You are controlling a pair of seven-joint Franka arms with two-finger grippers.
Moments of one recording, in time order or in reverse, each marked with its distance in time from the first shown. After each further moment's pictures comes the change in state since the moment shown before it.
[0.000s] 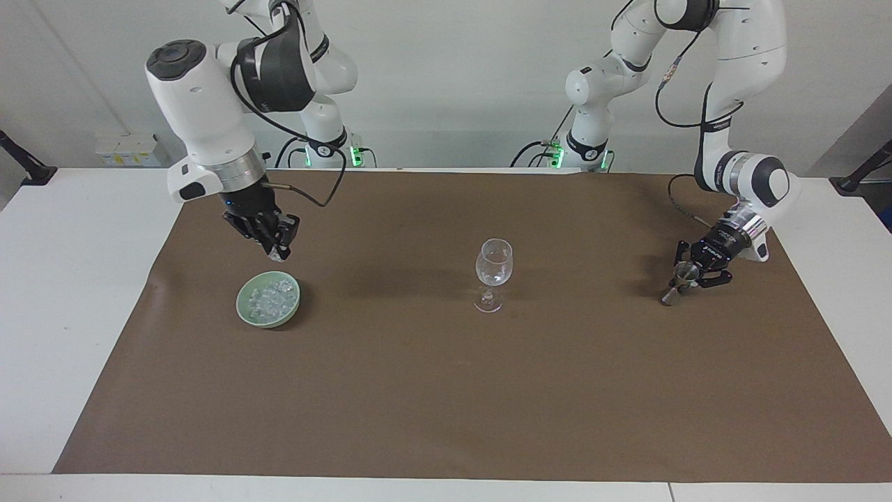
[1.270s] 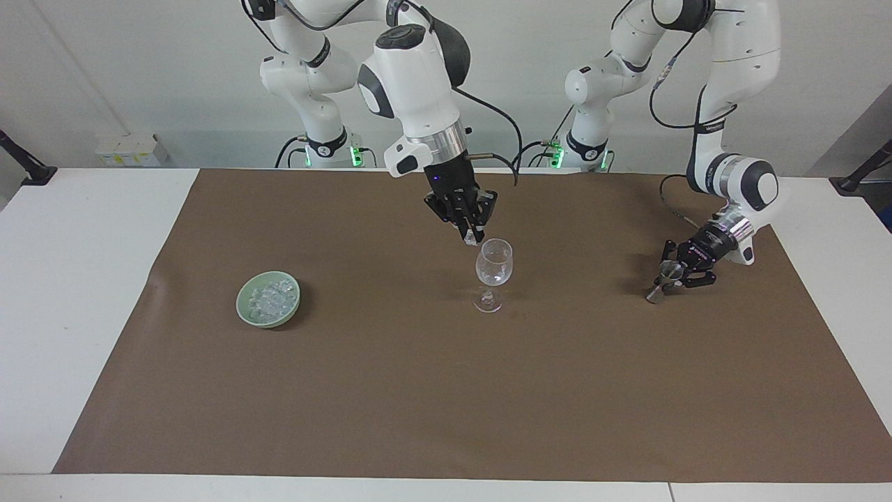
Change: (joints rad) left arm -0.024 0.002 -0.004 -0.022 -0.005 -0.014 0.000; right arm 0.132 0.127 0.361 0.027 0.013 0.355 0.593
